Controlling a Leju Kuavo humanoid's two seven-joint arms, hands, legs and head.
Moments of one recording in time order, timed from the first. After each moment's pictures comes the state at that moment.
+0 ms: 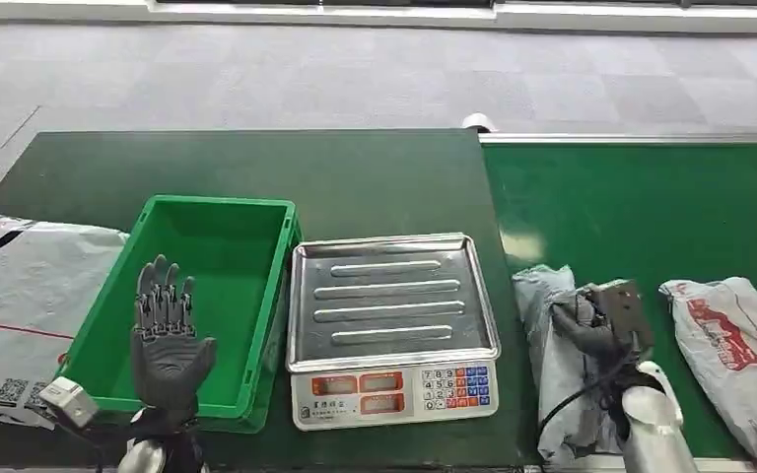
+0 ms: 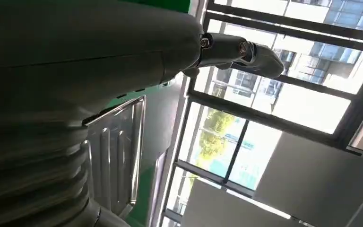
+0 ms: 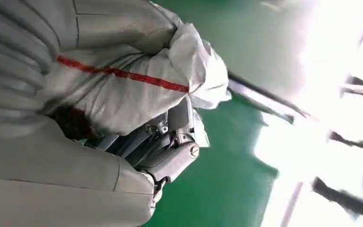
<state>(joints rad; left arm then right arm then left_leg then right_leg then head) 0.11 -0.12 -0.06 -1.57 0.19 -0.14 -0.70 -0.16 -0.16 -0.07 -1.18 0.12 -0.06 -0.33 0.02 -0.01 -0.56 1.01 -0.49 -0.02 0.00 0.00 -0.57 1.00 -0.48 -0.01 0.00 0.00</state>
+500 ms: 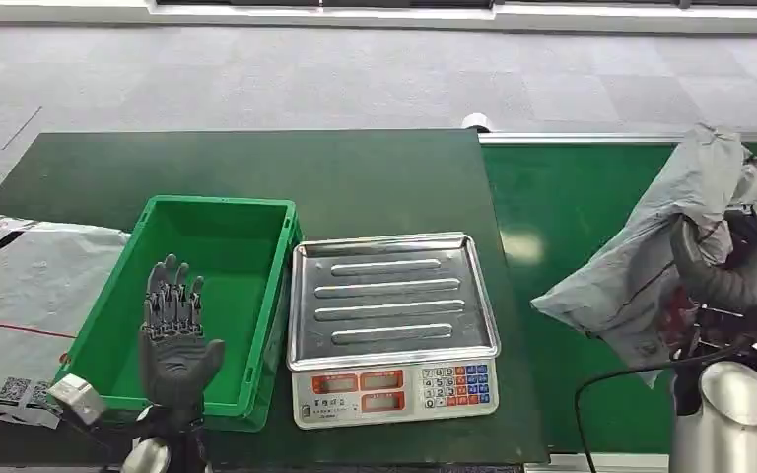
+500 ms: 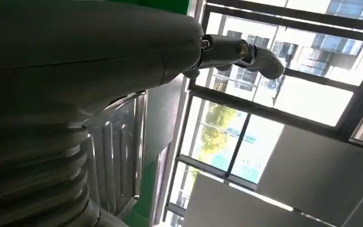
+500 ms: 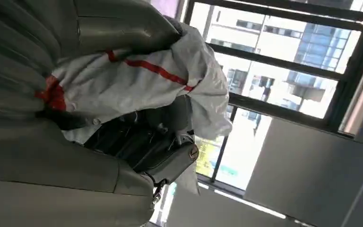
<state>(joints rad) 0.10 -0.13 -0.06 -1.55 0.17 -0.17 -0.70 -0.20 -0.11 -0.21 -1.63 0.16 -0.22 -0.43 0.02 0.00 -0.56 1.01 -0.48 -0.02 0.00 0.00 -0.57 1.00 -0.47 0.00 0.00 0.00</state>
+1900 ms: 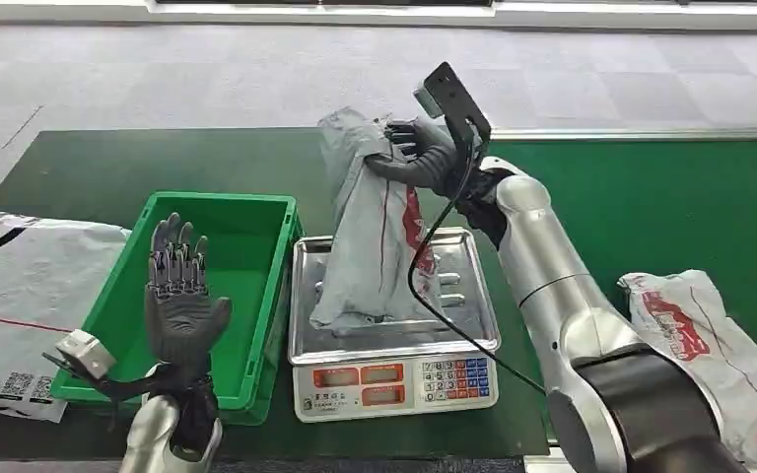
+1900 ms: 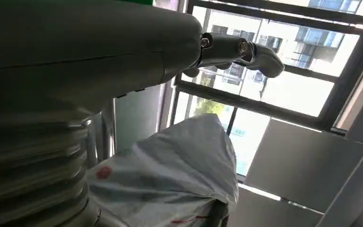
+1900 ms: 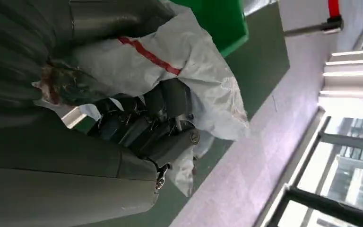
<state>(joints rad) -0.05 -0.15 -0.05 -1.51 0.15 -0.16 -0.66 -1.01 0.22 0.24 -0.59 0.08 0.38 -0.11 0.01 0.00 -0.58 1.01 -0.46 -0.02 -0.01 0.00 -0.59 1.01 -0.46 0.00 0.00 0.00</state>
